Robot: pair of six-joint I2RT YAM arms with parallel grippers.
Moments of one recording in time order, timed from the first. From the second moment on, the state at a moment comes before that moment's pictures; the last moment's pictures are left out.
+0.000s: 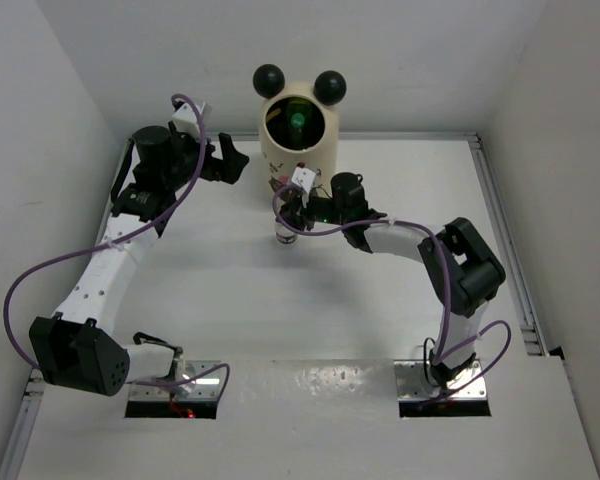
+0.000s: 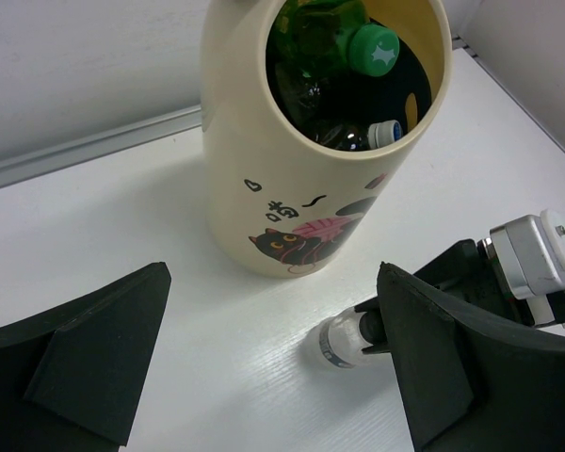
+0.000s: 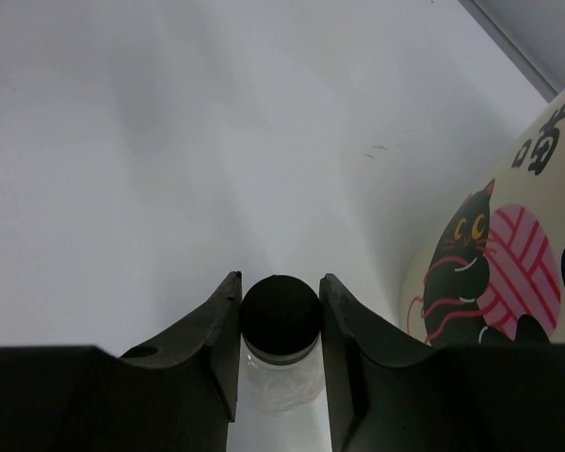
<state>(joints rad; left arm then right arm) -0.16 1.26 1.23 -0.14 0.34 -0.09 0.58 1.85 1.03 0.57 -0.60 -0.24</state>
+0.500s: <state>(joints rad) -0.16 1.26 1.23 -0.13 0.35 -0.09 0.51 1.61 1.26 0.47 -0.63 -0.16</state>
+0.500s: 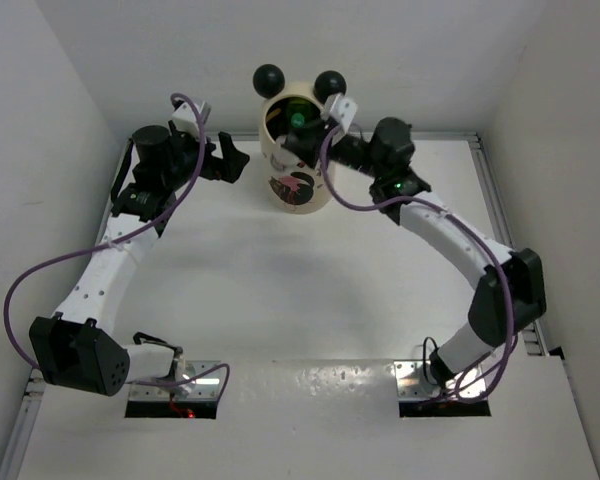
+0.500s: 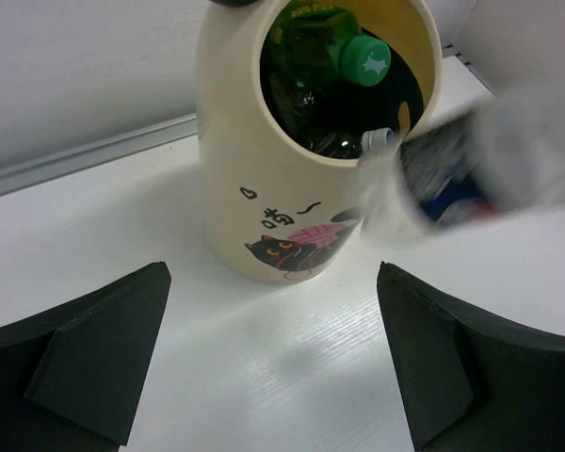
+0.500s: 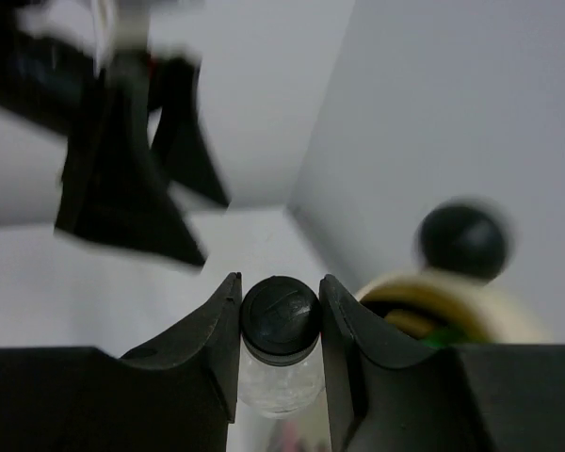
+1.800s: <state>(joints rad) -0.16 1.26 1.23 -0.10 0.36 -0.11 0.46 1.79 1.46 0.57 -0.52 -0.64</state>
